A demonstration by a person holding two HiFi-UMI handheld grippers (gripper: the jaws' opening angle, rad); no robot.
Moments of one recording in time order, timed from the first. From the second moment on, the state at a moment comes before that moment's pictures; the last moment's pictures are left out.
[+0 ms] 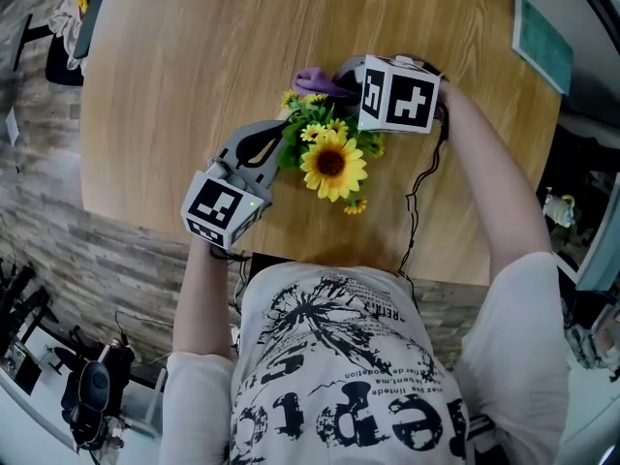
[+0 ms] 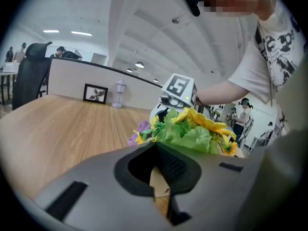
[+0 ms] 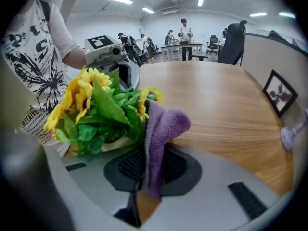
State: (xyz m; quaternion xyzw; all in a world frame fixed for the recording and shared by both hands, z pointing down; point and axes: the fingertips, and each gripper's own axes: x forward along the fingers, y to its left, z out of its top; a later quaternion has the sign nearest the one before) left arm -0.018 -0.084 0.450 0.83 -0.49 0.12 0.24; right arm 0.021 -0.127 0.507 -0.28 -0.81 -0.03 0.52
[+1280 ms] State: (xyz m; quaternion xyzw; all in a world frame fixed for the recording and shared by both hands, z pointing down) left arm -0.017 -0.083 0.454 0.82 -0.52 0.14 0.21; right arm 0.118 -0.107 0.510 -0.21 -0.80 0.03 0.56
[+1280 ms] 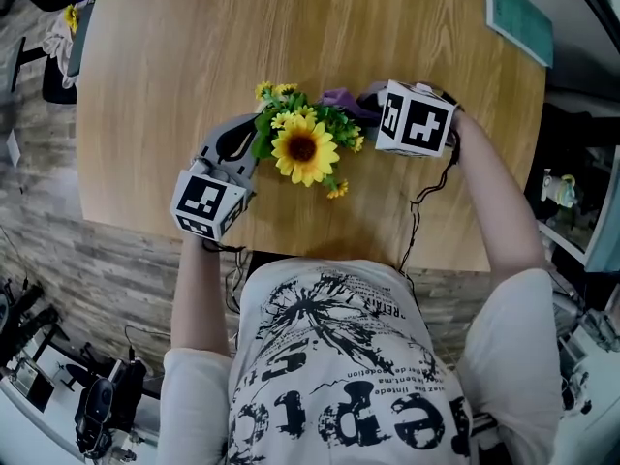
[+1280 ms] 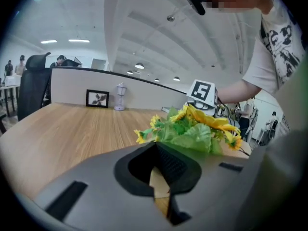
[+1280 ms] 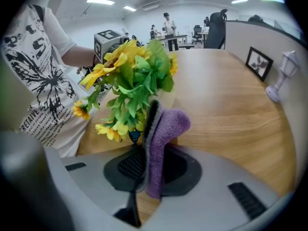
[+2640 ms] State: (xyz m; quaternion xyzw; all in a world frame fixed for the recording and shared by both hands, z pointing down) left arm -0.108 -0.078 0.302 0.88 -0.46 0.07 0.06; right arm -0.039 -0.123 0.307 0.29 -0.93 0.04 0.22
